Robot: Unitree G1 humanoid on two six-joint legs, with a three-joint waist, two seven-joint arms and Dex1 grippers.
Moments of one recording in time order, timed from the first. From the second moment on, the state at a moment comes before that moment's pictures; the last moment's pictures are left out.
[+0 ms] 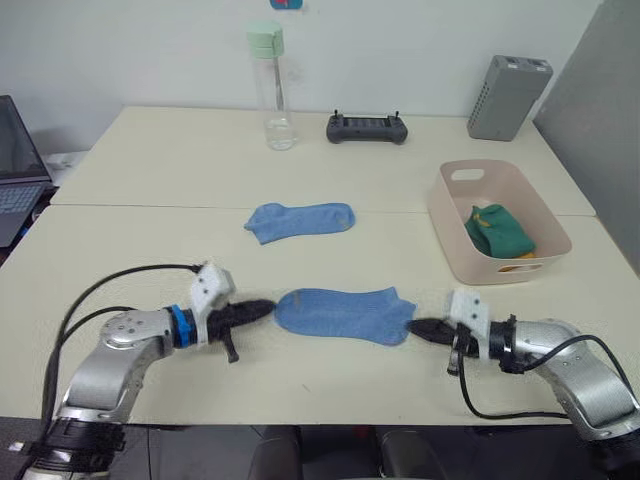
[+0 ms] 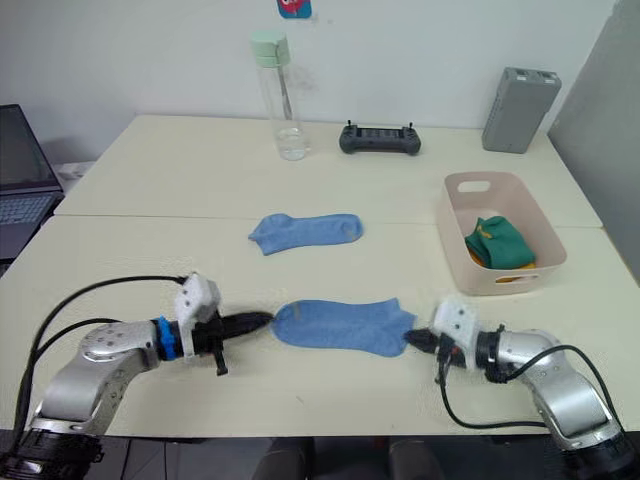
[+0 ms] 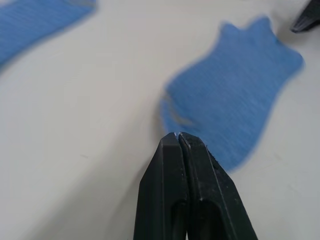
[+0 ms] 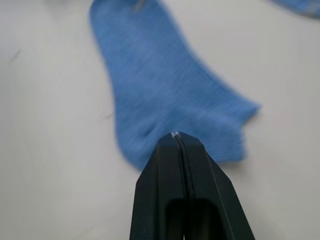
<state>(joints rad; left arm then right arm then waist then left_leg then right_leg) -0.10 0.69 0.15 -0.11 -0.47 0.39 -0.94 -0.05 -0.67 0.02 -0.40 0.33 0.43 0.85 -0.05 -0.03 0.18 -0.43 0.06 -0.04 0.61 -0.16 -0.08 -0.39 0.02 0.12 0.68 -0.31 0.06</state>
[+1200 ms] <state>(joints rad) -0.67 0.48 0.01 0.65 -0.10 0.17 -0.62 -0.36 -0.53 0.11 -0.40 0.33 0.61 0.69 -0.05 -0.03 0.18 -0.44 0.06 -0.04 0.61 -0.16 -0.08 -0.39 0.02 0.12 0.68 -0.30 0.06</state>
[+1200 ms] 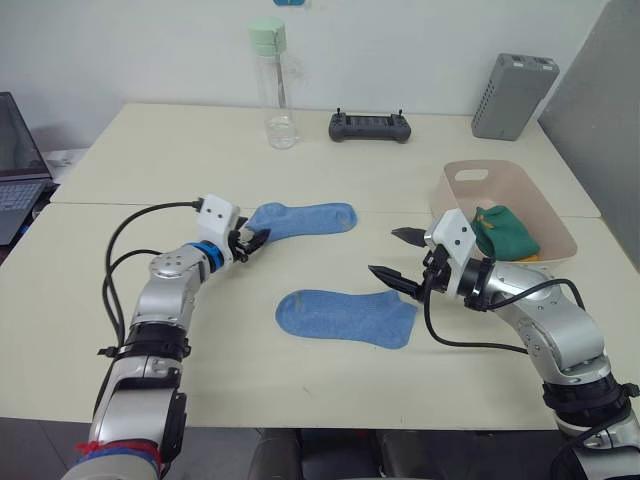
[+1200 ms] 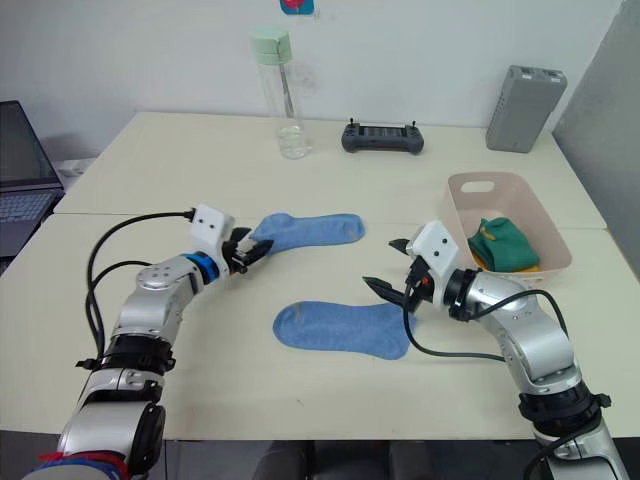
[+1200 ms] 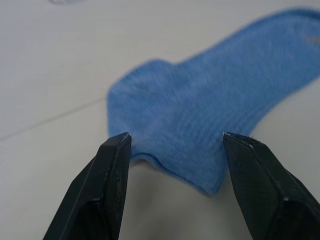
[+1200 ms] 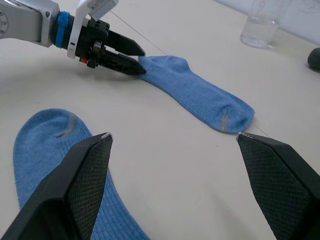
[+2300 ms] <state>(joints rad) -0.37 0.37 0.09 -0.33 -0.58 1.15 -0.56 -0.35 -0.55 0.12 -0.38 0.31 0.58 0.69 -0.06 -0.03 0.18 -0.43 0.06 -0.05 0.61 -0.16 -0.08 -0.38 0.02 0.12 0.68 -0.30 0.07</state>
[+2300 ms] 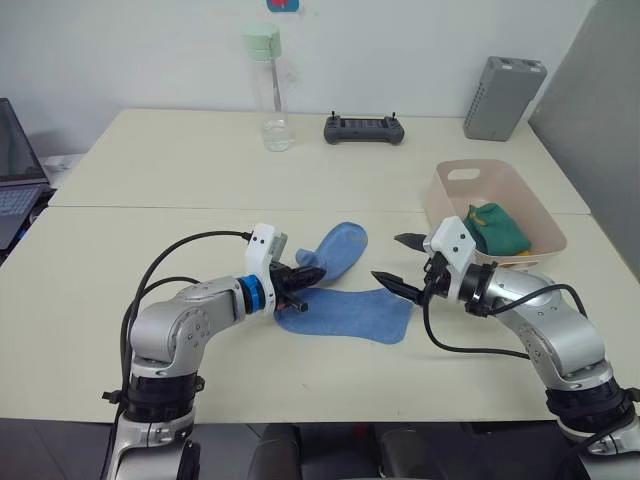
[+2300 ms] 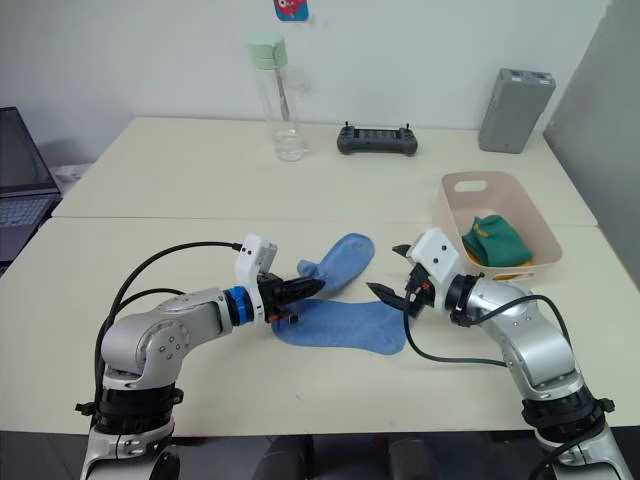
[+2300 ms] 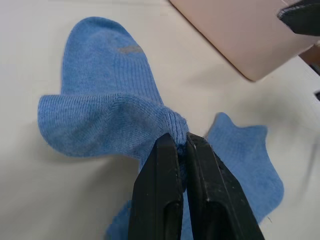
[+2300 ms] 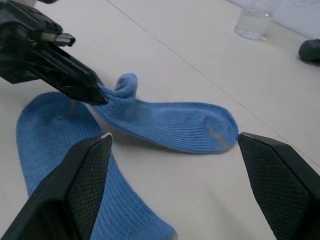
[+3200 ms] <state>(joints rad) -0.74 0.49 -0.15 0.26 -0.32 0.46 -0.87 -0.31 -0.56 0.14 -0.37 0.30 0.54 0.72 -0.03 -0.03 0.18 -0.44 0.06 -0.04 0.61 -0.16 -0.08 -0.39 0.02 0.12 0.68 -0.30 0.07</state>
